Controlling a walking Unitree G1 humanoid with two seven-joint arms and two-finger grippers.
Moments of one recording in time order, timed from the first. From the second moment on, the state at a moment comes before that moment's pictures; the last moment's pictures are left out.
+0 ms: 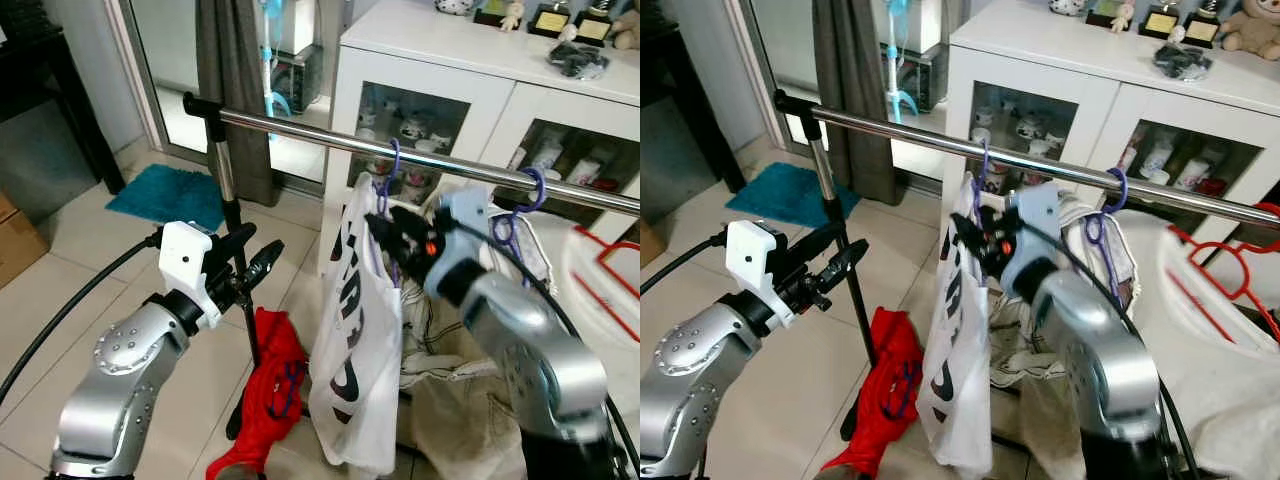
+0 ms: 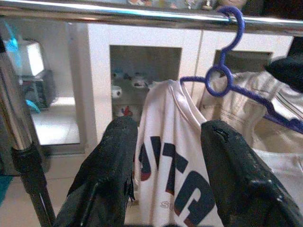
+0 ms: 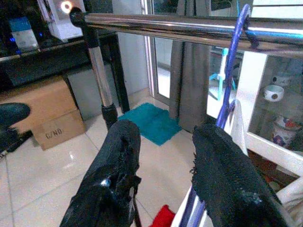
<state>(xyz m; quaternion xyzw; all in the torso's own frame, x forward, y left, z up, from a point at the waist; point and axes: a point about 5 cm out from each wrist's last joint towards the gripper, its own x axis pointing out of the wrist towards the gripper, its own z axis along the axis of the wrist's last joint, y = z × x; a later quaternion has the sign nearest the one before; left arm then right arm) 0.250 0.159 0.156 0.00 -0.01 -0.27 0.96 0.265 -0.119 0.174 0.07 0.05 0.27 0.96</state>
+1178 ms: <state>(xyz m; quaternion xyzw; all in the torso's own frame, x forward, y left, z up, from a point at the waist) 0.249 0.148 0.150 0.02 0.00 -0.29 0.96 0.268 -0.132 0.171 0.04 0.02 0.19 0.98</state>
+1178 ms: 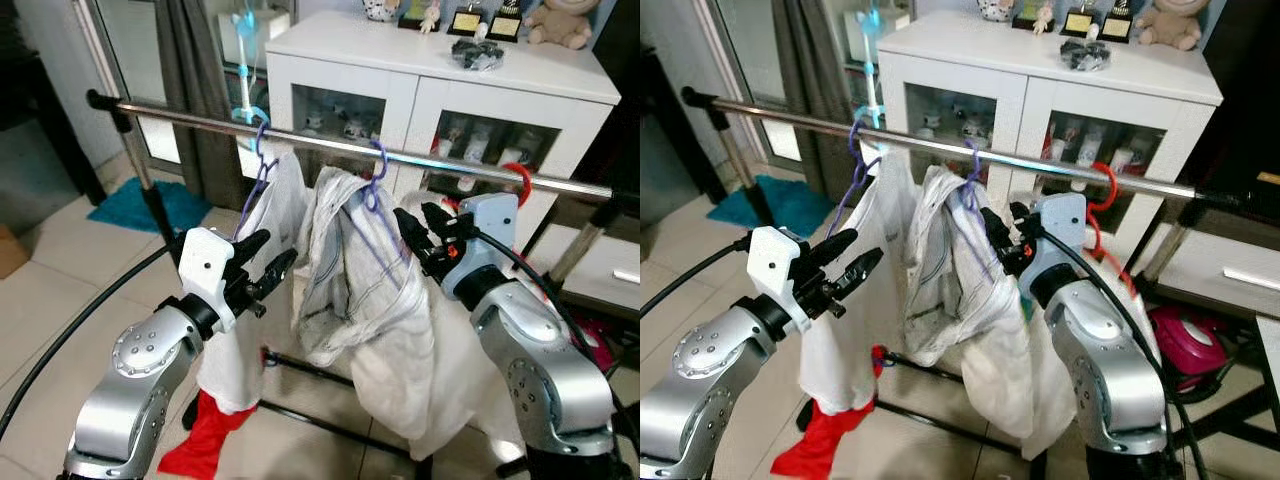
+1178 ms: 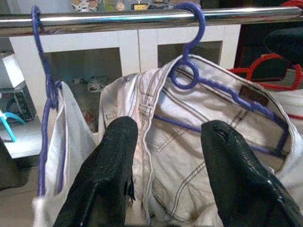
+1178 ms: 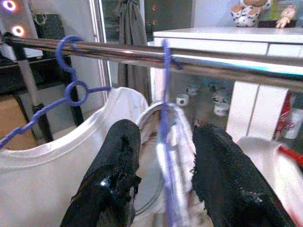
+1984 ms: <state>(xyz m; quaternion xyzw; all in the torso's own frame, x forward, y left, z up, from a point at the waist) 0.252 0.150 0.149 0.04 0.00 -0.28 0.96 0.260 -0.132 0.171 0.04 0.01 0.18 0.98</state>
